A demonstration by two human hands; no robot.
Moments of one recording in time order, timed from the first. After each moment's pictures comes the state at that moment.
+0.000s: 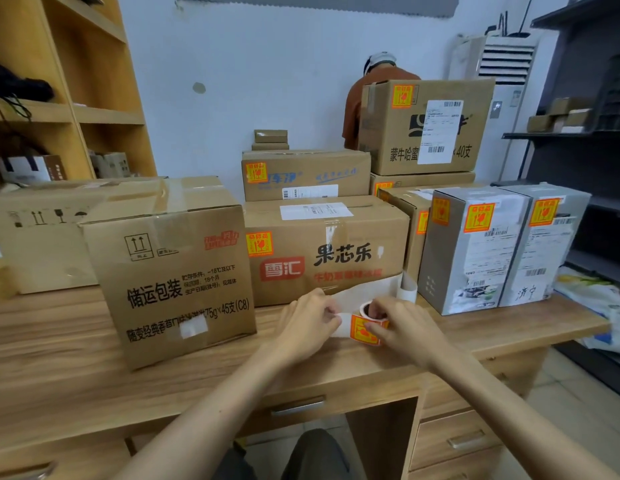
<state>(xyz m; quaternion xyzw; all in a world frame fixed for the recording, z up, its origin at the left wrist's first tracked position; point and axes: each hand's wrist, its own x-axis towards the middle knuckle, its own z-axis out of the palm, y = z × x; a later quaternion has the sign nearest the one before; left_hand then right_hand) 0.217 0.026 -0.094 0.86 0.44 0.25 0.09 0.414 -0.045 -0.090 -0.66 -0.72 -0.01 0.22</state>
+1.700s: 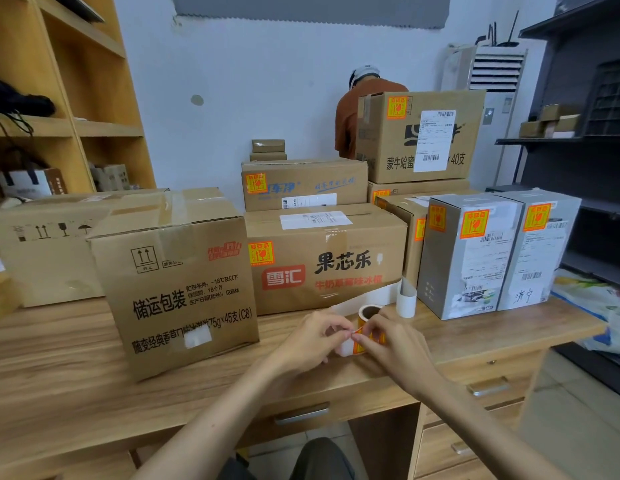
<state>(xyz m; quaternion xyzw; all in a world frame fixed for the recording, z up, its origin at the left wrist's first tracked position) 0.211 0.029 -0.110 0.84 0.30 0.28 0.35 0.387 -0.057 -0.111 -0.66 -0.68 -0.01 0.33</state>
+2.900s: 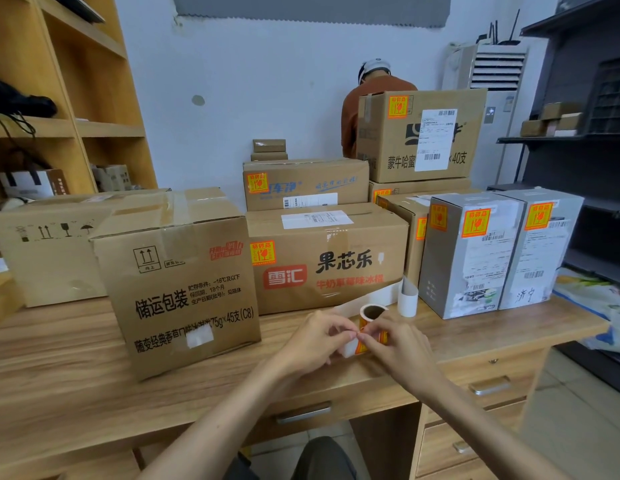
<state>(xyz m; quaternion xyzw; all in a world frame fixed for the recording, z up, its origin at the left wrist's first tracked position) 0.213 0.021 -0.107 0.83 0.31 0.29 0.36 0.387 -0.061 -0.115 -0.64 -0.67 0.03 0.38</state>
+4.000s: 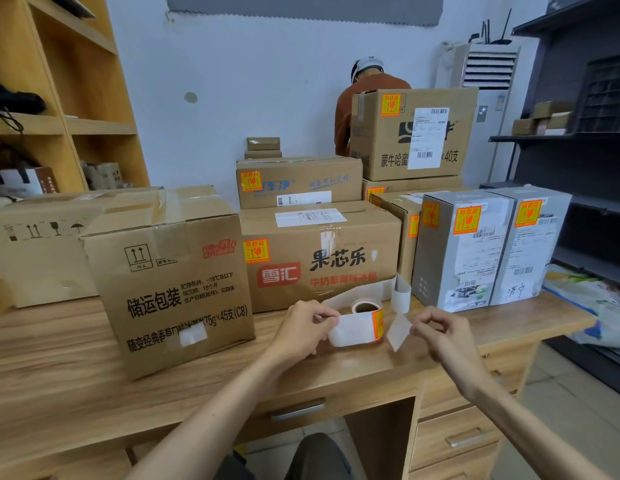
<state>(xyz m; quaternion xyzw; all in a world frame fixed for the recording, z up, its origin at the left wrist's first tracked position) 0.212 0.021 -0.097 0.78 0.42 0.31 0.34 0.433 -0.097 -0.096 -0.60 -0.50 0.23 0.58</state>
